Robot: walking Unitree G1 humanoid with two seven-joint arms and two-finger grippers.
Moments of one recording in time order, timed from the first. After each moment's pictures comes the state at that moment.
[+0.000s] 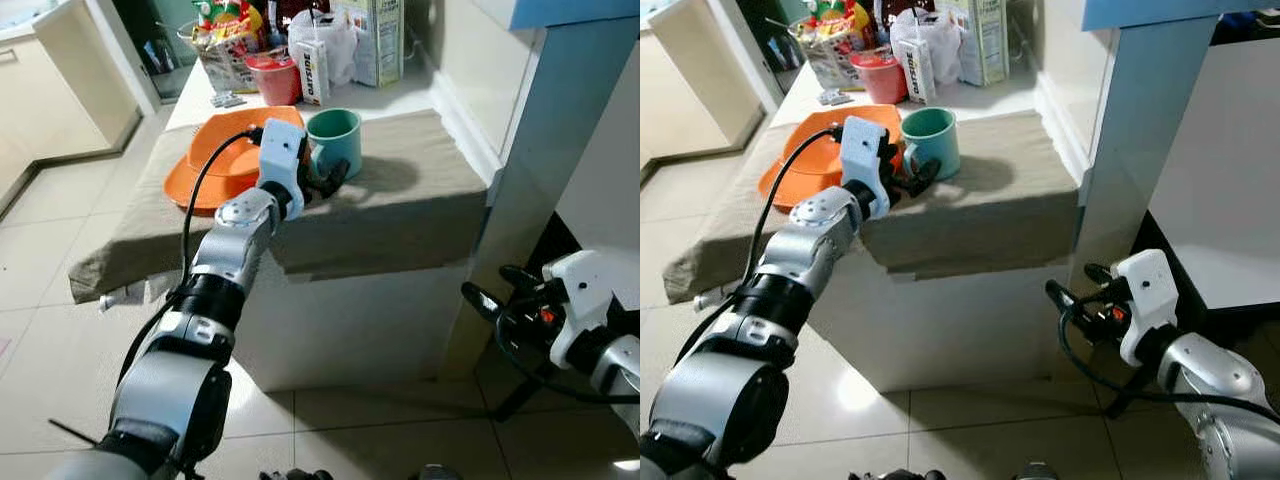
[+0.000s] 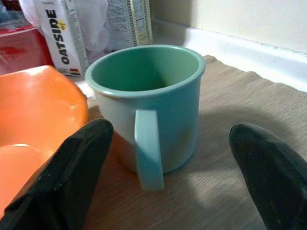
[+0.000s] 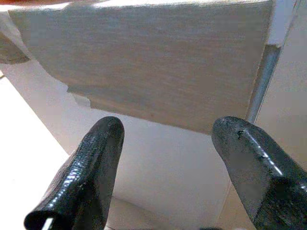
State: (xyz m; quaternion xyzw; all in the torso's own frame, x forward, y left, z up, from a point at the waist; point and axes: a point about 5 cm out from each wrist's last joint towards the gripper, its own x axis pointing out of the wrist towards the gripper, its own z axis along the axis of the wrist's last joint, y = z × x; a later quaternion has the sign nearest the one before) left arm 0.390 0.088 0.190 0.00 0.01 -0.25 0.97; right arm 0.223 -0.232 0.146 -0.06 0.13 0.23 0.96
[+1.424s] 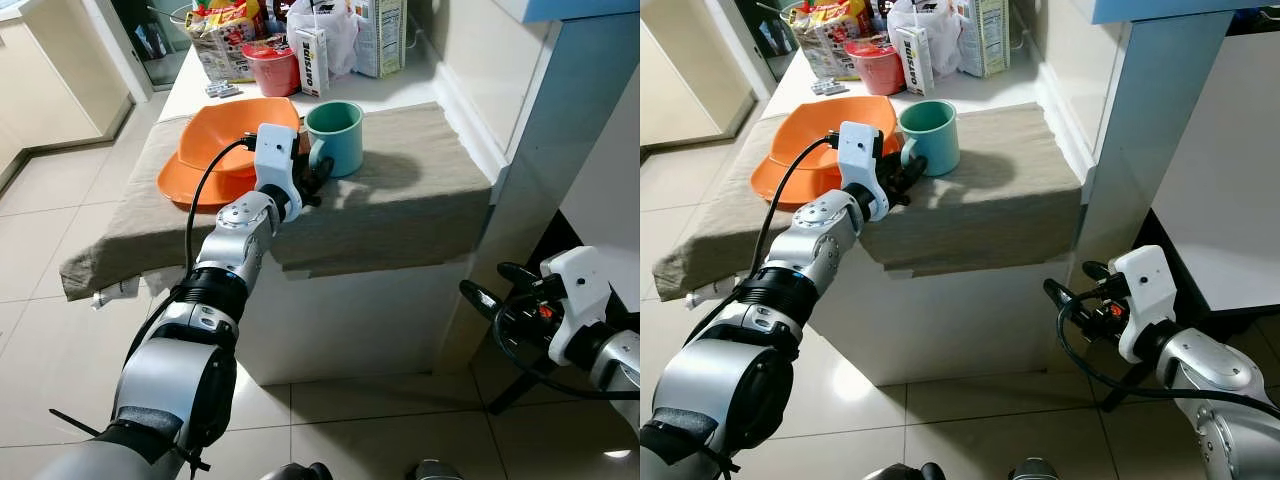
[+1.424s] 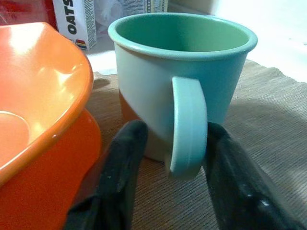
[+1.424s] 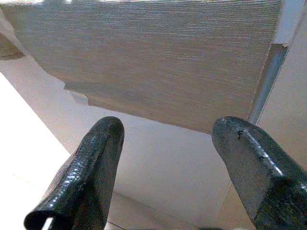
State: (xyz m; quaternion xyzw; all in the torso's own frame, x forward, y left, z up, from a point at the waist) left arm 0.396 0.093 0.179 -0.05 0.03 -0.23 0.97; right arm 0.228 -0.229 0.150 -0.06 0.13 0.23 0.96
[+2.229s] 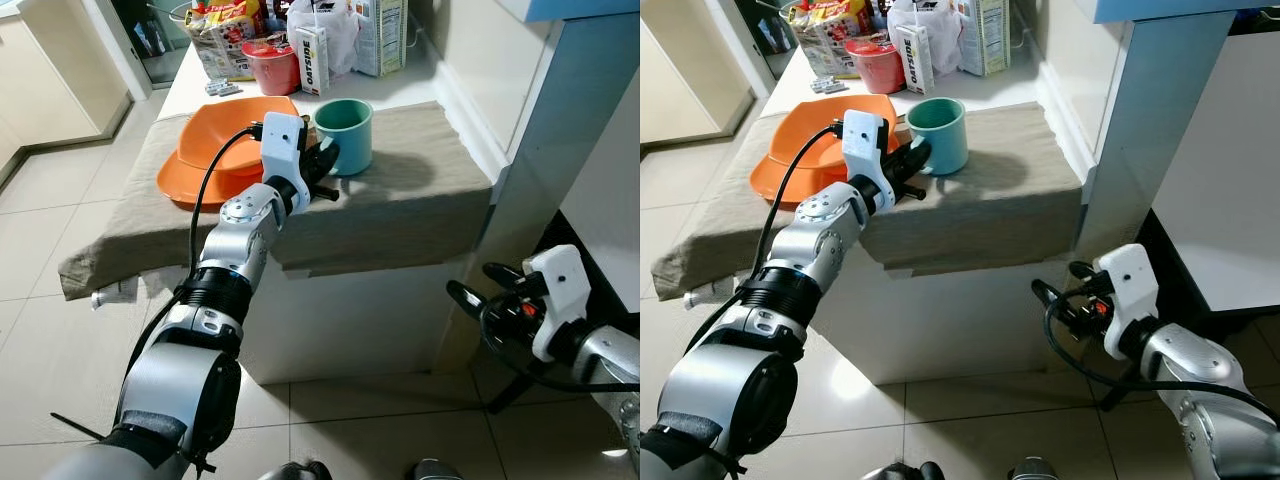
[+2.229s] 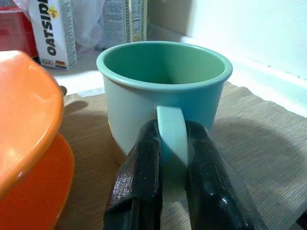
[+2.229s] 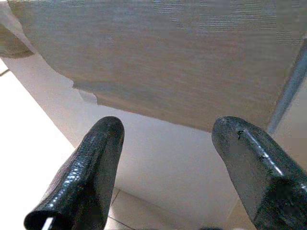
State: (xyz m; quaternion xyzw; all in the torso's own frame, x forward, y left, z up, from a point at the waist) left arm 0.392 0.084 0.192 -0.06 0.00 -0.26 0.96; right arm 0.235 -0.218 0.143 -0.05 0.14 0.25 0.96
